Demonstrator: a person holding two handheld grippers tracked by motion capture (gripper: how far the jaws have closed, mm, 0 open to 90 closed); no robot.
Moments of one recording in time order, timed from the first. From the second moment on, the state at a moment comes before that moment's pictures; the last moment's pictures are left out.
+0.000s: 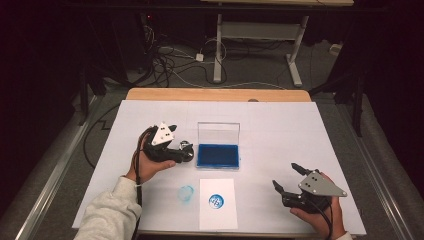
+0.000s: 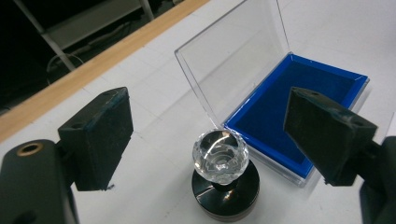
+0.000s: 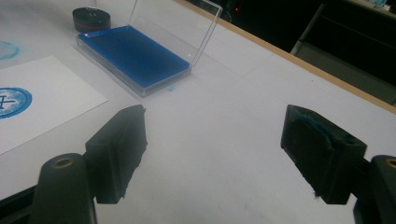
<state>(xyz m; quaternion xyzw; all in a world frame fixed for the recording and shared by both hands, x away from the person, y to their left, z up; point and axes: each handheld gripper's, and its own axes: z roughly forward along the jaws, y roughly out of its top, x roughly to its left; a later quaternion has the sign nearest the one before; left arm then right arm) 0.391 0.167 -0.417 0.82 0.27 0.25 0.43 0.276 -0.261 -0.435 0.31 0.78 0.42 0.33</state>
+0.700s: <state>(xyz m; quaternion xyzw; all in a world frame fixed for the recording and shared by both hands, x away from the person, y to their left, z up) 0.332 0.190 -0.416 0.82 0.23 0.29 0.44 0.277 -0.260 -0.436 0.31 0.78 0.42 0.33</state>
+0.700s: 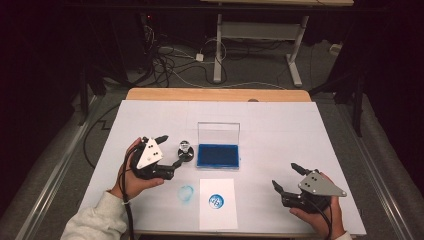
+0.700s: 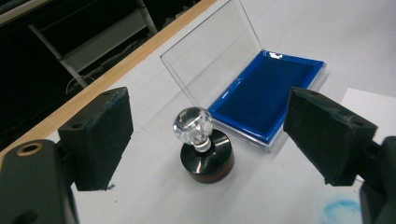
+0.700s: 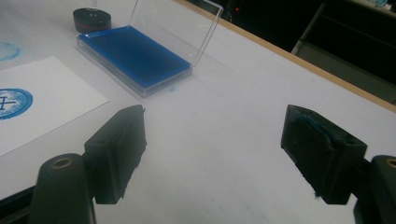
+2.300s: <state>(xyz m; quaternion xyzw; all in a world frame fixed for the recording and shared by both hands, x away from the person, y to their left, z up) 0.291 0.227 -0.462 0.85 0.24 0.26 0.39 0.276 -0.258 -0.438 0.31 0.79 0.42 0.33</state>
